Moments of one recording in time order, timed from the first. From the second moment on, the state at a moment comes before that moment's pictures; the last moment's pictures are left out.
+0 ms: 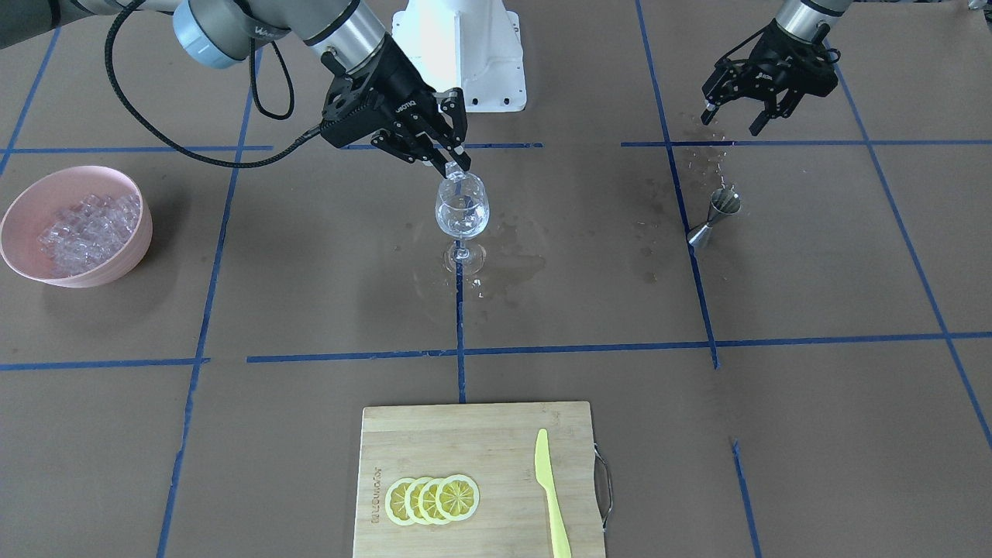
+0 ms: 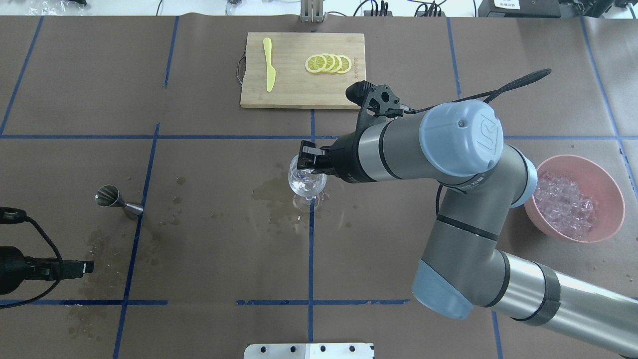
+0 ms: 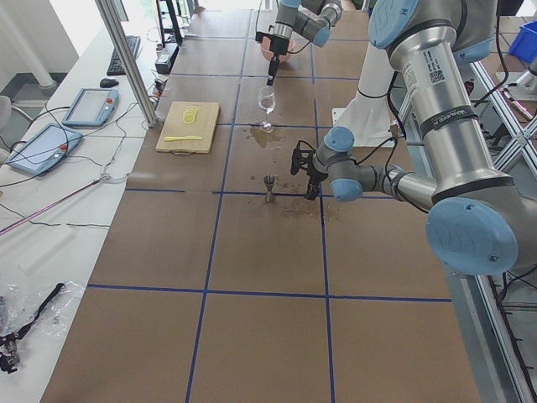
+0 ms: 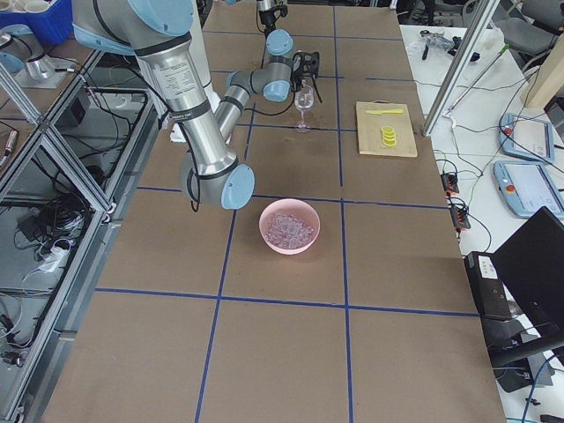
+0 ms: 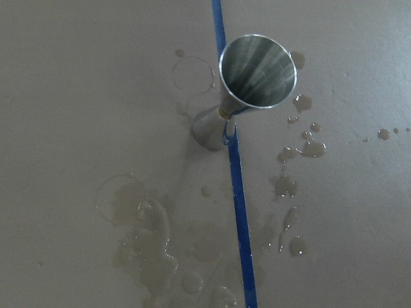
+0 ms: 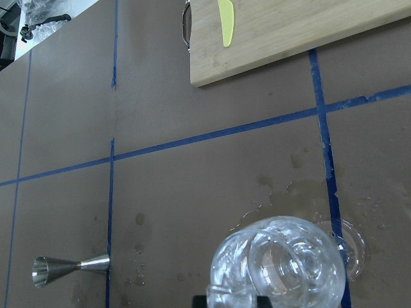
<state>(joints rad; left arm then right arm) -0.43 -1.11 -2.17 -2.46 -1.73 -1.25 0.53 -1.00 1.89 -1.11 1.83 1.51</state>
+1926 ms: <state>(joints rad) -1.27 -1.46 -2.09 -1.86 -2.17 -0.35 0.78 -1.21 2.04 -1.49 1.95 1.04</state>
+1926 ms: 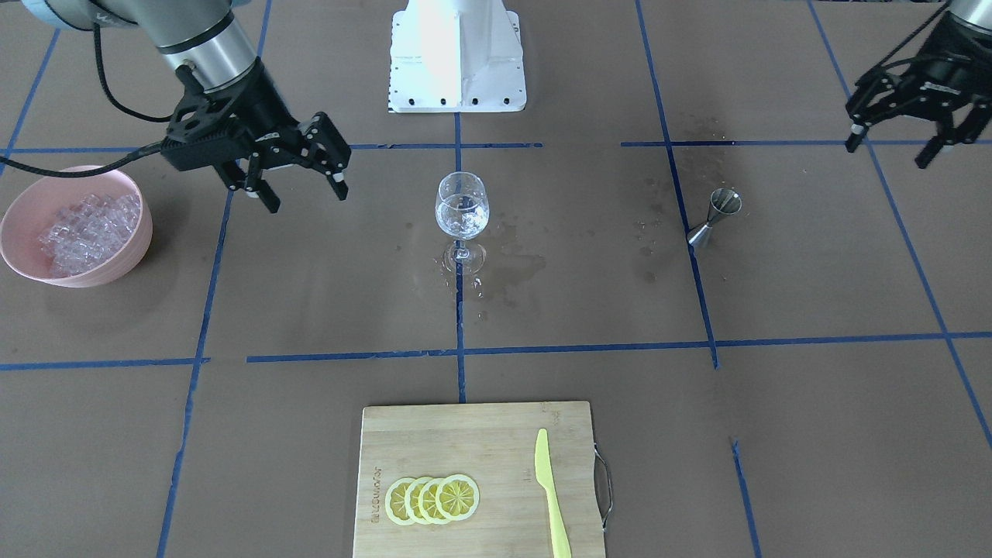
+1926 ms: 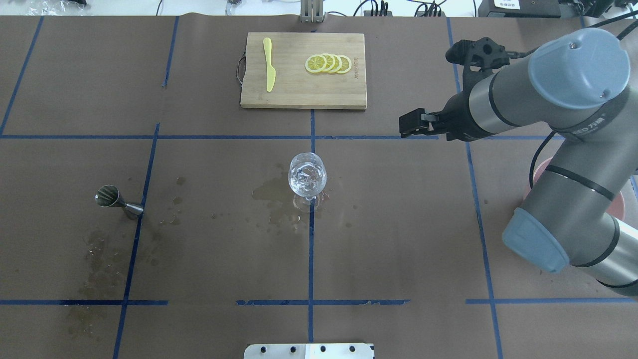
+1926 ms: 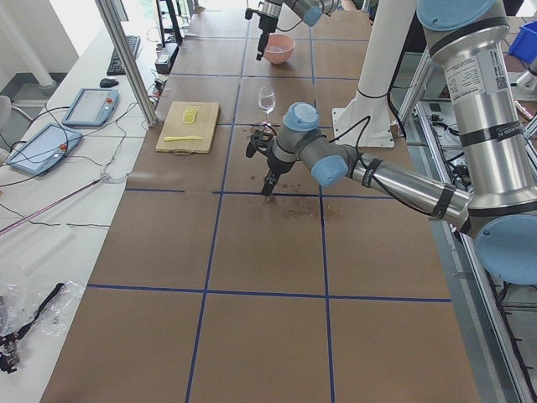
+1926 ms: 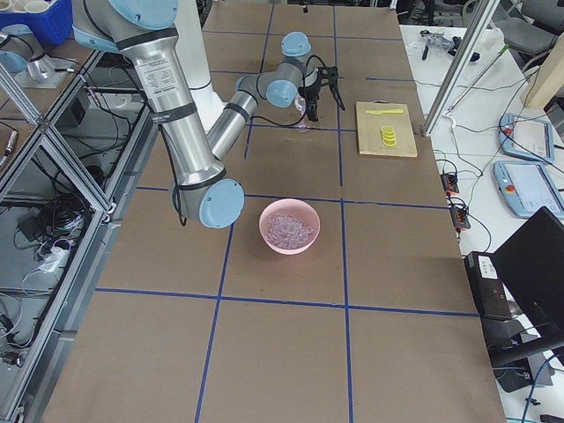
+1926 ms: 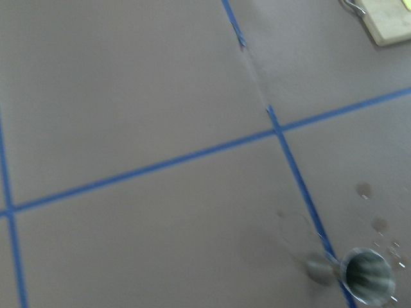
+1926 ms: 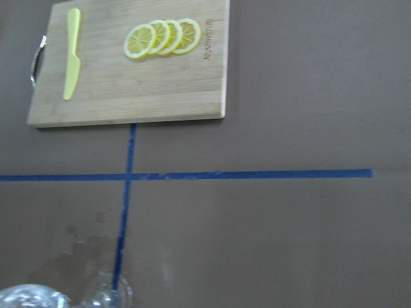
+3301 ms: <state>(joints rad) -1.55 -1.54 -1.64 -1.79 -2.37 0.07 1.43 -1.49 1.70 -1.70 2.34 0.00</state>
